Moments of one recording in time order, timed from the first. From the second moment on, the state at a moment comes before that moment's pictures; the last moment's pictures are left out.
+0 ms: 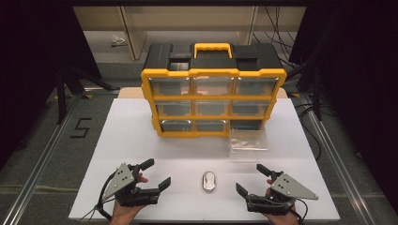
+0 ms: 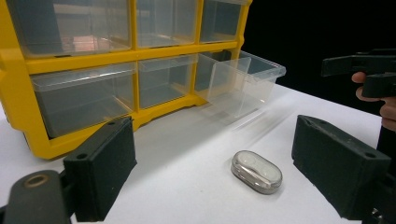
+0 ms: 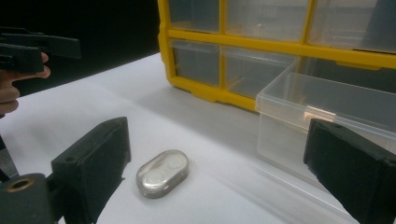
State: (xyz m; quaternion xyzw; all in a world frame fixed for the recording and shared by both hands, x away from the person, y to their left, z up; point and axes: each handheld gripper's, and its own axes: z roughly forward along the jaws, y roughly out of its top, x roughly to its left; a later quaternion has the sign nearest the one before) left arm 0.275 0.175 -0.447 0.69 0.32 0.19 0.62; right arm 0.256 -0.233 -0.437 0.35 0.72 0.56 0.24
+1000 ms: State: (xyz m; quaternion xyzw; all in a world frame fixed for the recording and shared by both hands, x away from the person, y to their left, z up) left arm 0.275 0.175 -0.447 0.69 0.32 0.19 0.62; right arm 0.271 -0.205 -0.434 0.35 0.77 0.51 0.17
